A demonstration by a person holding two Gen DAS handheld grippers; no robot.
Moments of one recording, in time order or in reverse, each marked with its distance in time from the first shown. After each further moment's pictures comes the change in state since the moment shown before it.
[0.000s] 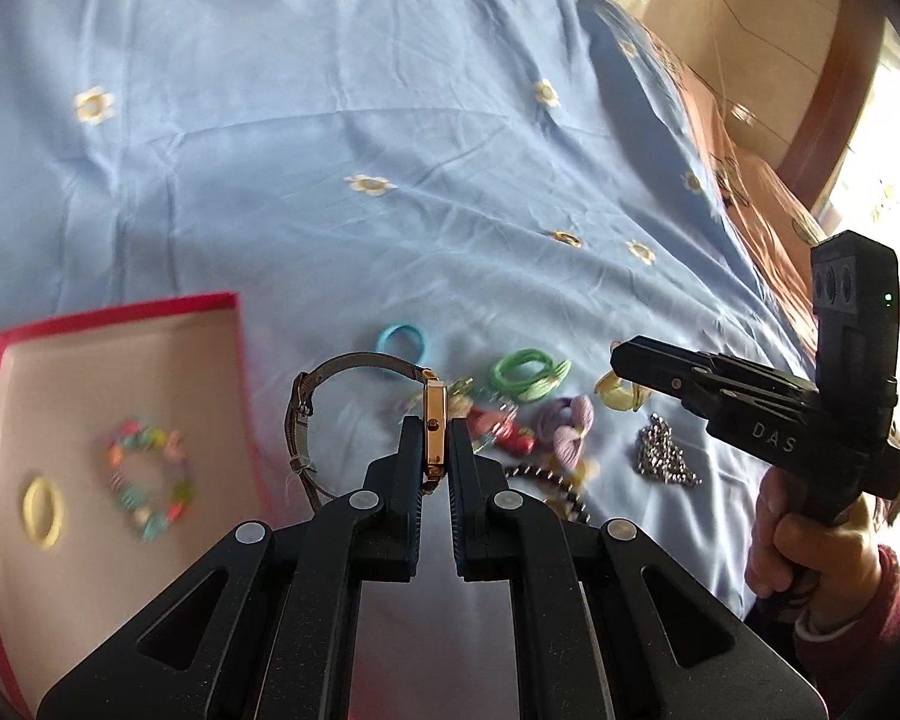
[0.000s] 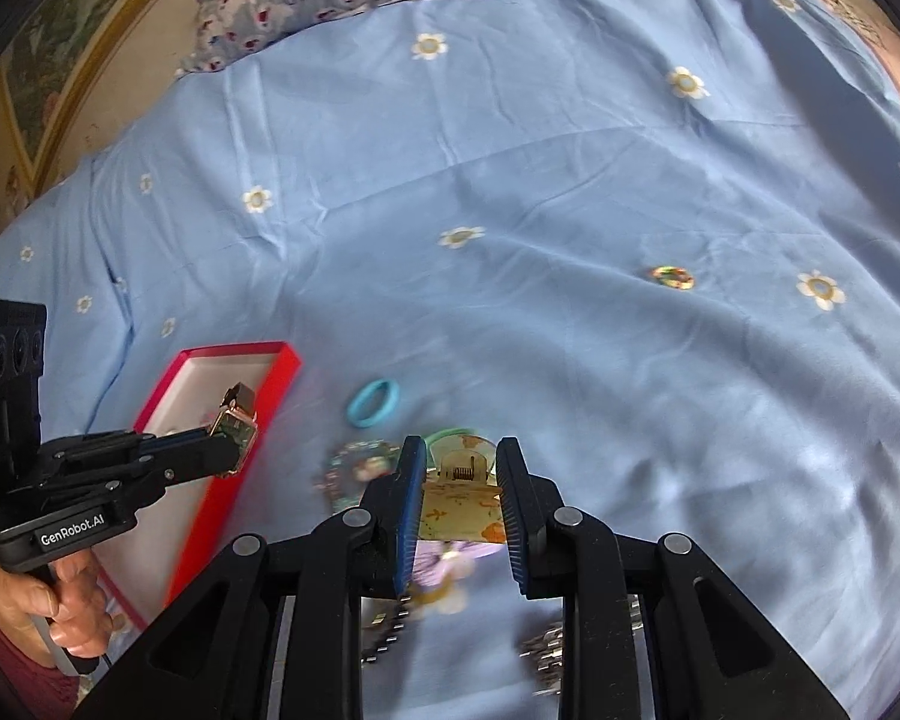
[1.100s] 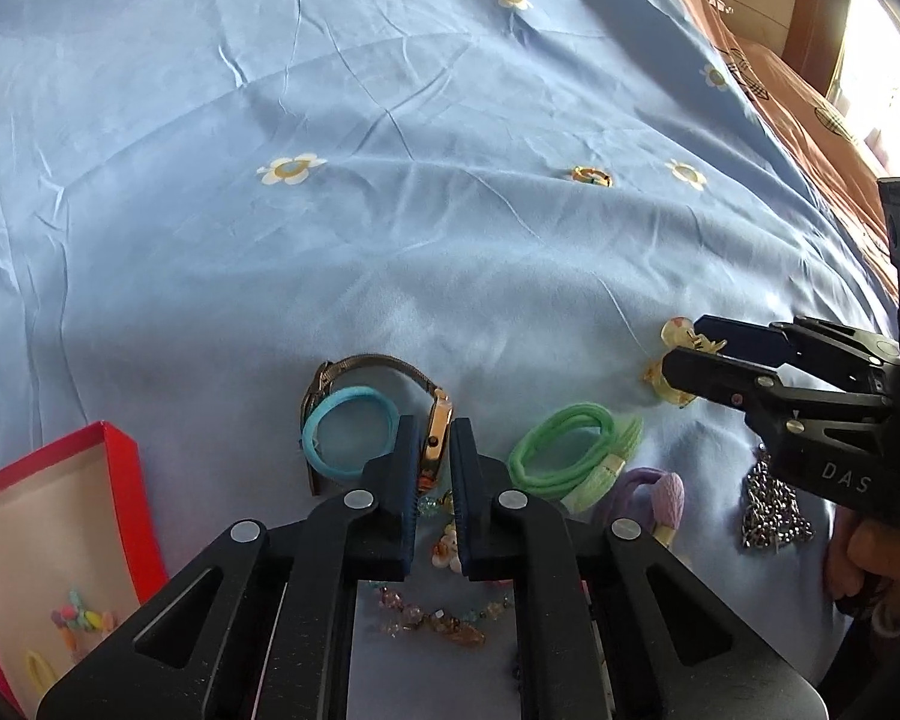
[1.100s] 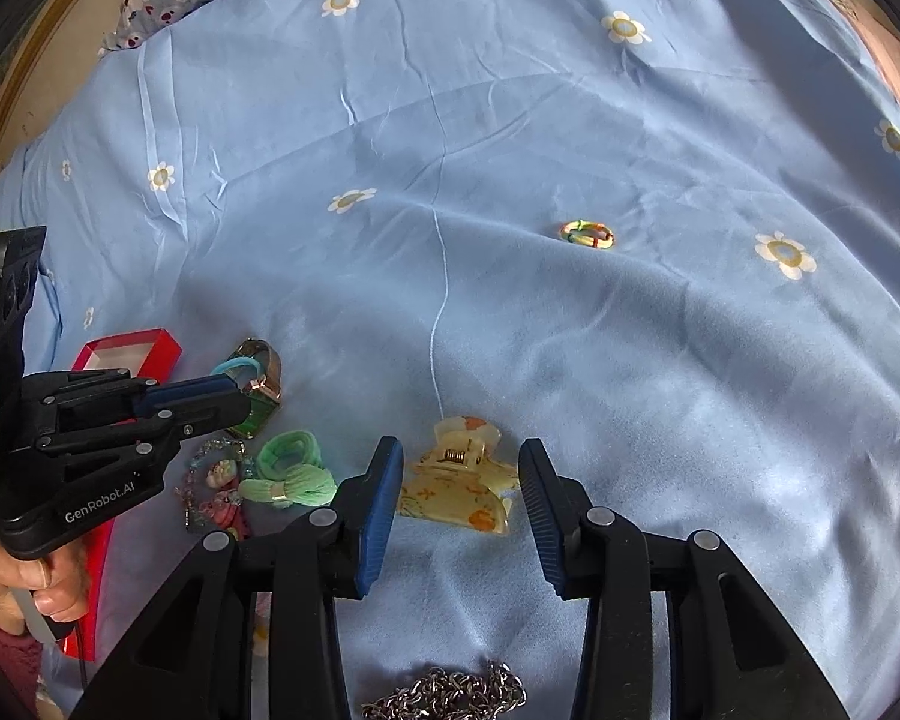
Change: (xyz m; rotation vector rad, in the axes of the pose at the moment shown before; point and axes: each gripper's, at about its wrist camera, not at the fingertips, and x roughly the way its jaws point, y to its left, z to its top) left arm 0.122 -0.038 0.042 0.224 0.142 0.076; right arm 0.043 -0.064 0.004 0.036 0.069 -0.152
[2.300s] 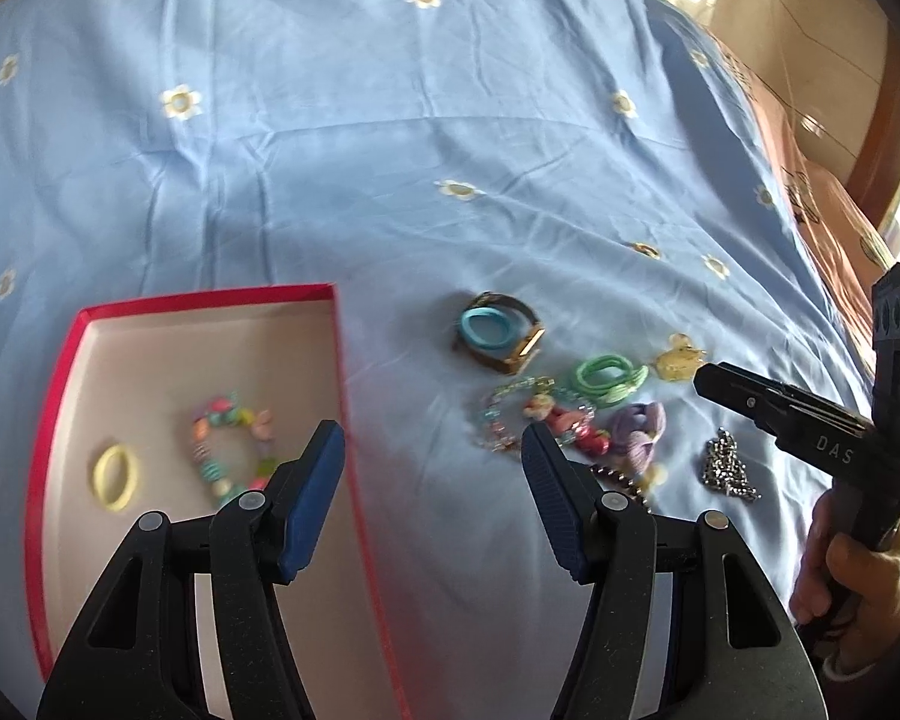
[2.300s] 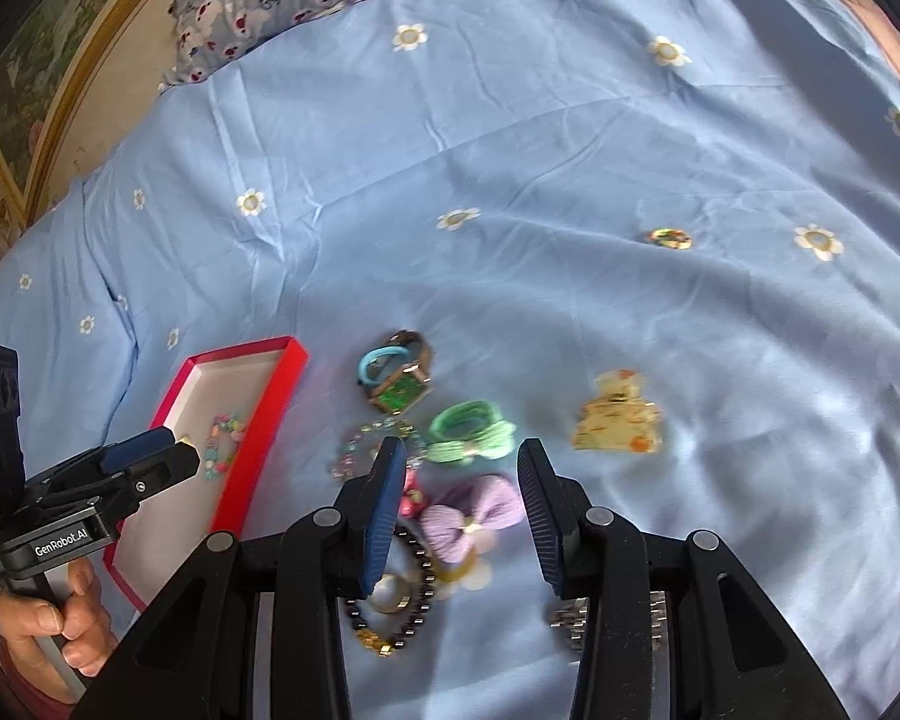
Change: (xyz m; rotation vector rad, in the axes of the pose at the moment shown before) left arm -0.114 0.037 -0.071 -0.267 -0.139 0.105; right arm -0.052 0.038 -0.017 0.059 -0.051 0.141
